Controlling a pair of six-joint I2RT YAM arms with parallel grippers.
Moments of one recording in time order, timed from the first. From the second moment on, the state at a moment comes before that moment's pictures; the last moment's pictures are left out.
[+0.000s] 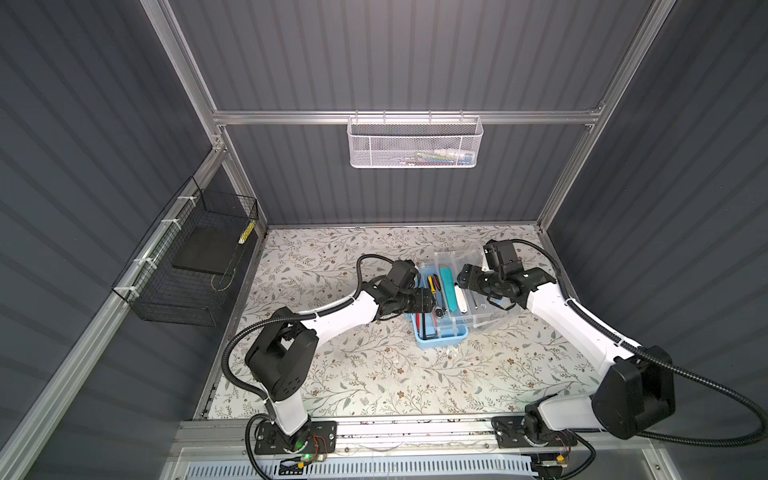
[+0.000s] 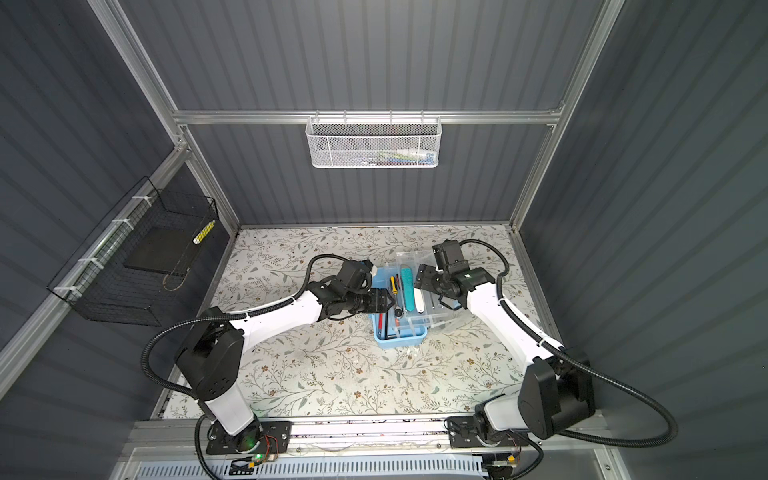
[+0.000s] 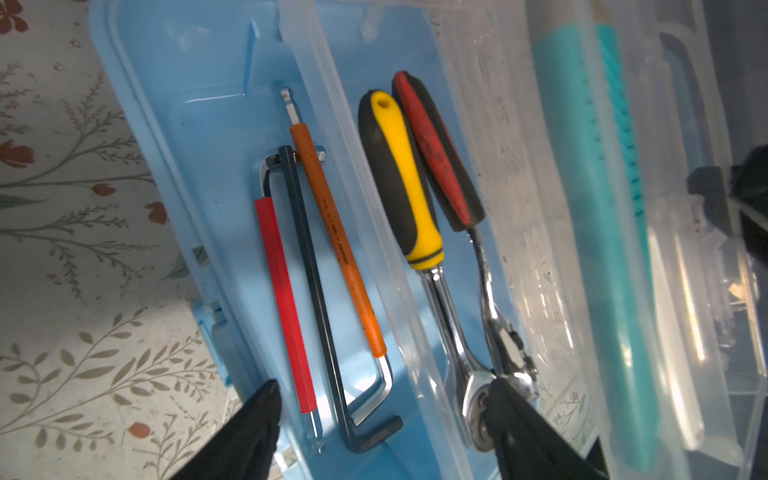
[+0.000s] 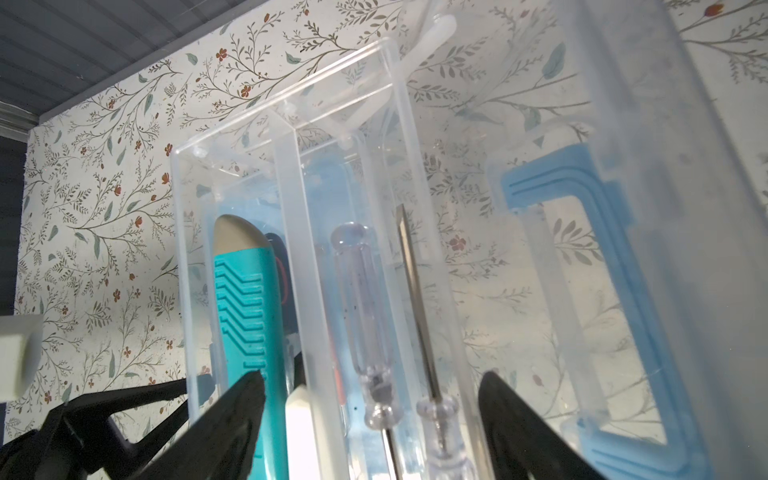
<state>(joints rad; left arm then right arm) -0.79 1.76 1.23 -0.31 0.19 -0.64 0.36 1.39 1.12 -0.61 0.00 0.56</state>
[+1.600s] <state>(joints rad) -0.80 1.68 1.17 -0.34 0.11 -0.65 -0.02 1.21 0.96 -0.62 -0.21 0.37</state>
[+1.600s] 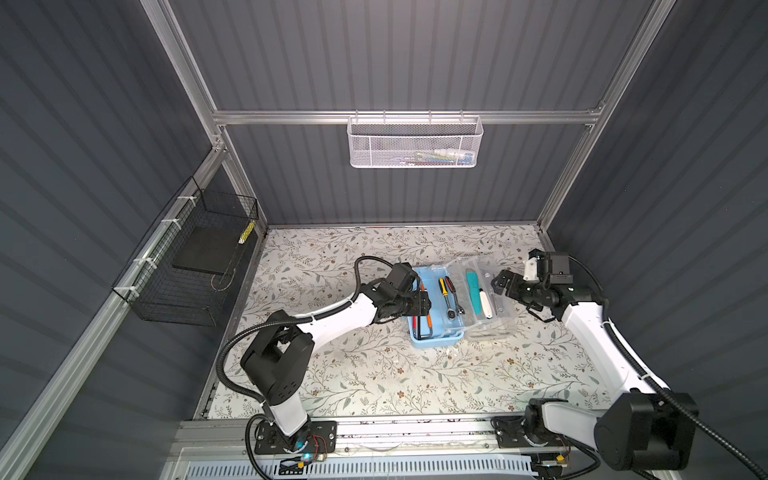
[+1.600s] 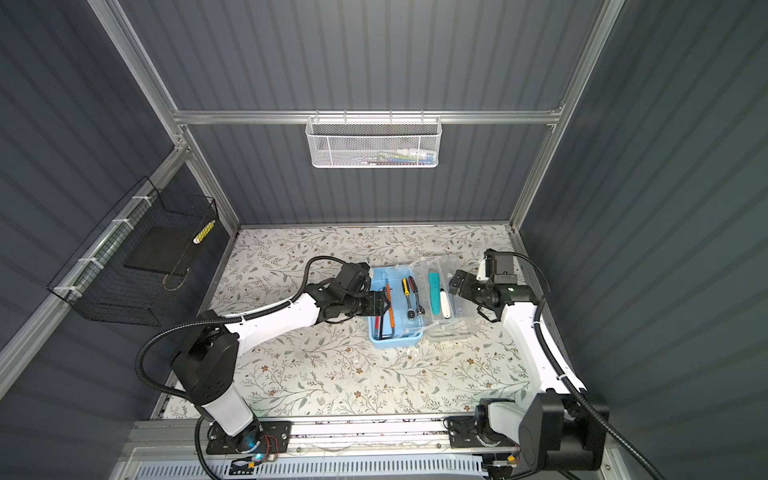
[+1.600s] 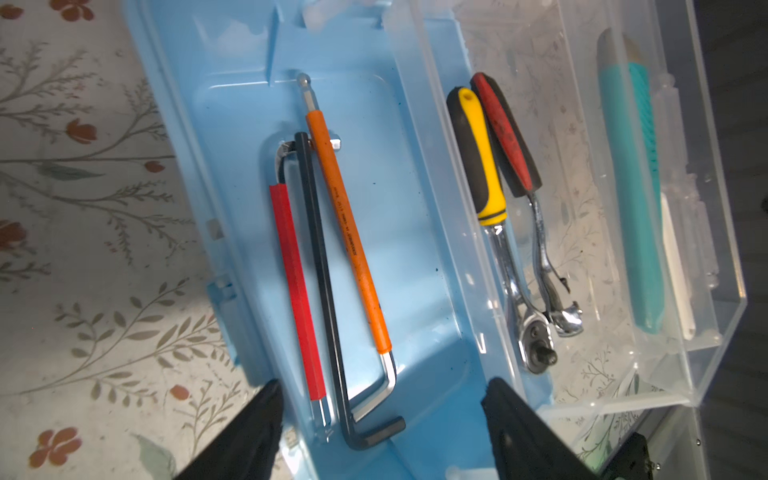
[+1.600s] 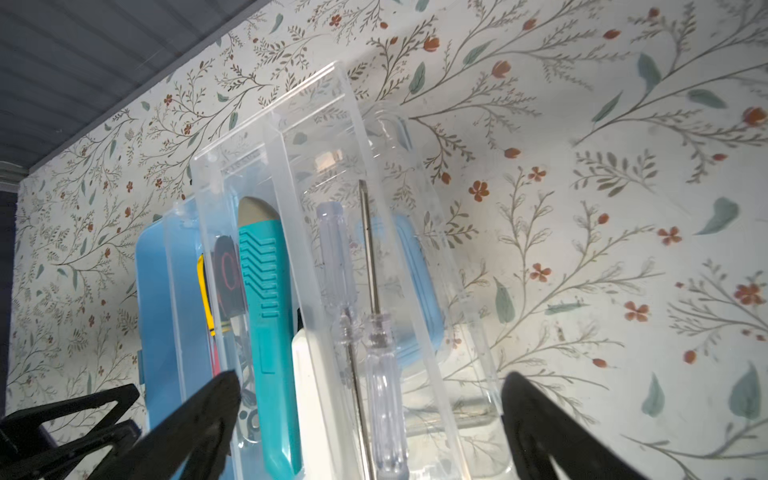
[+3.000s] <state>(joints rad) -0.78 1.70 1.00 -0.26 0.23 -0.66 0.07 1.28 0.94 -0.53 -0.38 0.45</state>
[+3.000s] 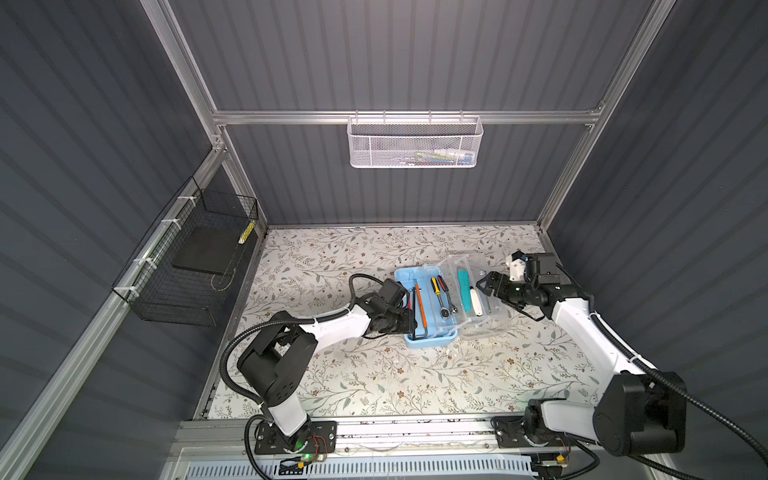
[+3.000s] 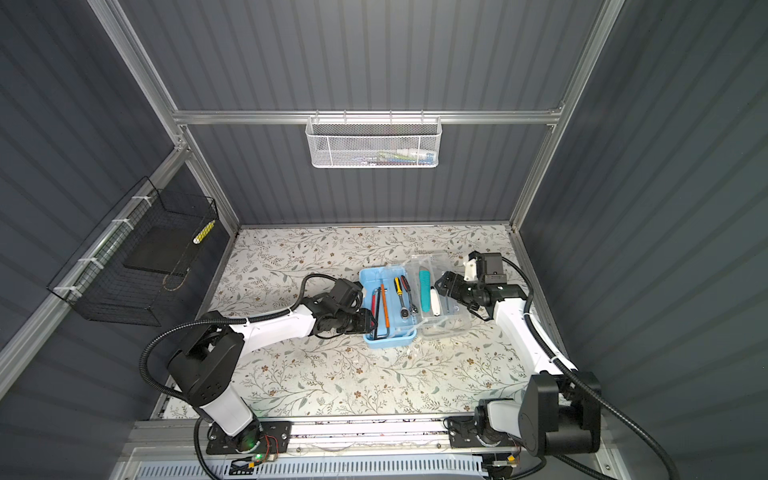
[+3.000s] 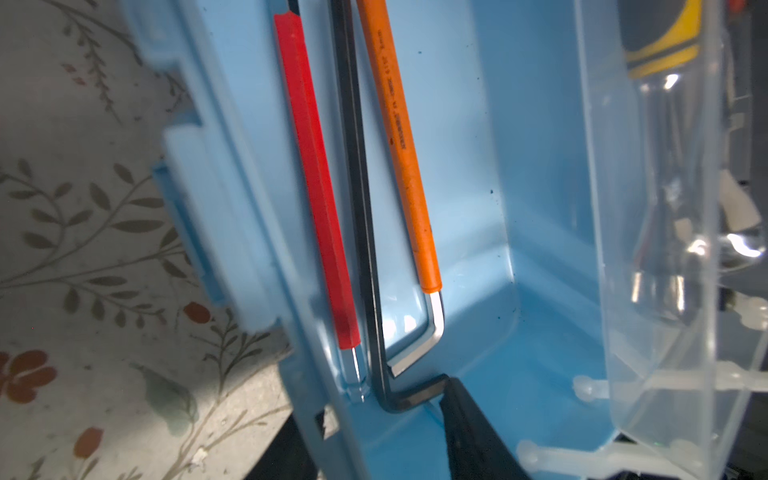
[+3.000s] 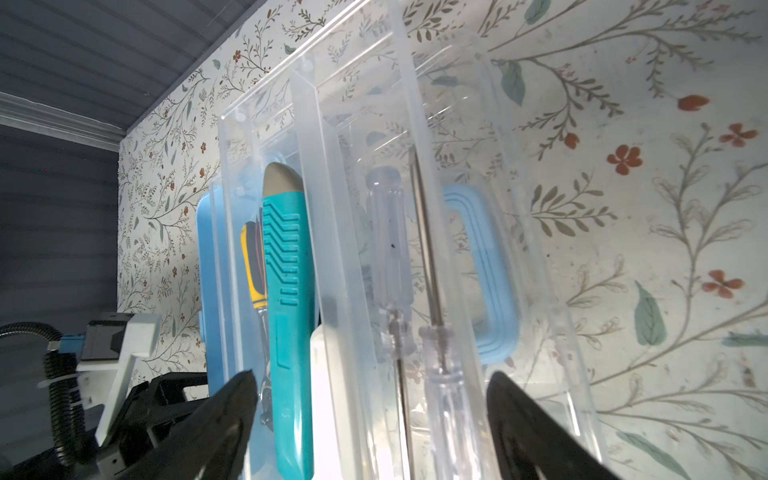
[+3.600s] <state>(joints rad) -0.78 1.73 1.00 -0.25 0.22 -0.67 0.29 1.29 1.04 -0.57 -0.26 0.55</state>
